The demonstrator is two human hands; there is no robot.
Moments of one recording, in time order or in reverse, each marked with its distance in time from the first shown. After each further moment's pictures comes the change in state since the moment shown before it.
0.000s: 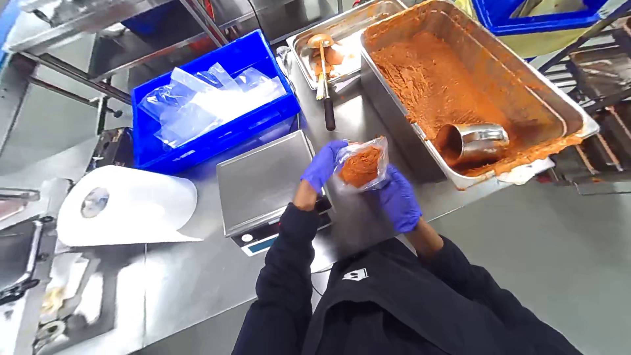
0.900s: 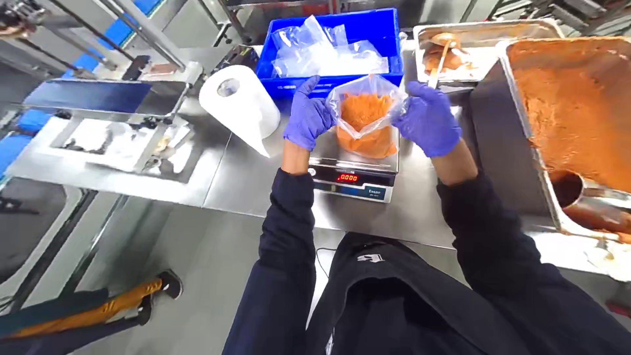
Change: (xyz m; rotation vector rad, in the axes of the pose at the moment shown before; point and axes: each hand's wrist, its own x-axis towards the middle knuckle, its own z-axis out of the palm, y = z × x) left_hand -0.235 0.037 -0.121 -0.381 0.530 0.384; right_hand 0.008 -0.003 0.202 -0.209 -0.738 0.172
